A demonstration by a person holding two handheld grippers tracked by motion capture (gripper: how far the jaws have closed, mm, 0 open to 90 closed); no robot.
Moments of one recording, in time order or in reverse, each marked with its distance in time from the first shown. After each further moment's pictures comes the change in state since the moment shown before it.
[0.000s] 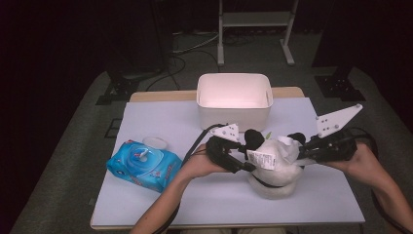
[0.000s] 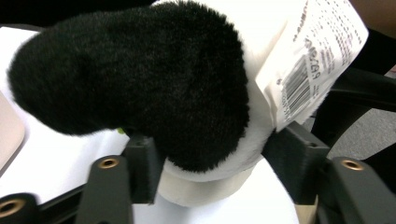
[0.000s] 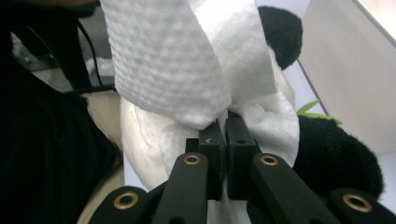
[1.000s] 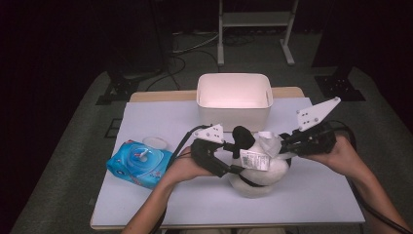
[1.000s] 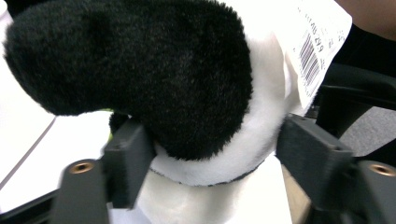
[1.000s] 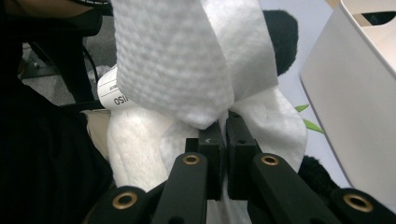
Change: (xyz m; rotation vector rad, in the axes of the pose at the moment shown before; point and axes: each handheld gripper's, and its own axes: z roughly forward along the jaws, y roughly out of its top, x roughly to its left) left arm -0.015 -0.008 -0.030 0.001 0.067 -0.004; right arm -0.007 0.029 0.026 -0.027 0.029 -0.039
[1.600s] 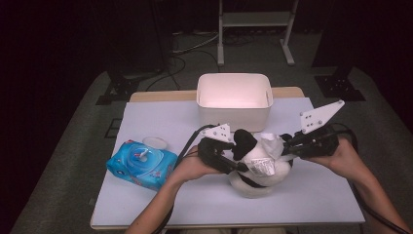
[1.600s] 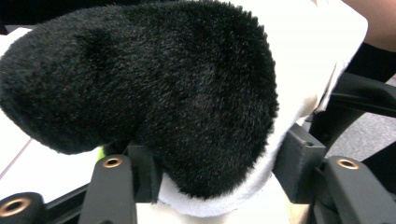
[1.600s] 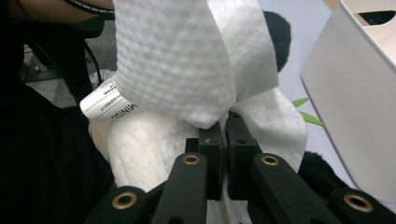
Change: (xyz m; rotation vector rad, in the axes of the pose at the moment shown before) left arm 0.003 0.005 0.010 -0.022 -0.042 0.004; right arm 0.003 -0.005 -0.003 -0.015 0.001 -0.001
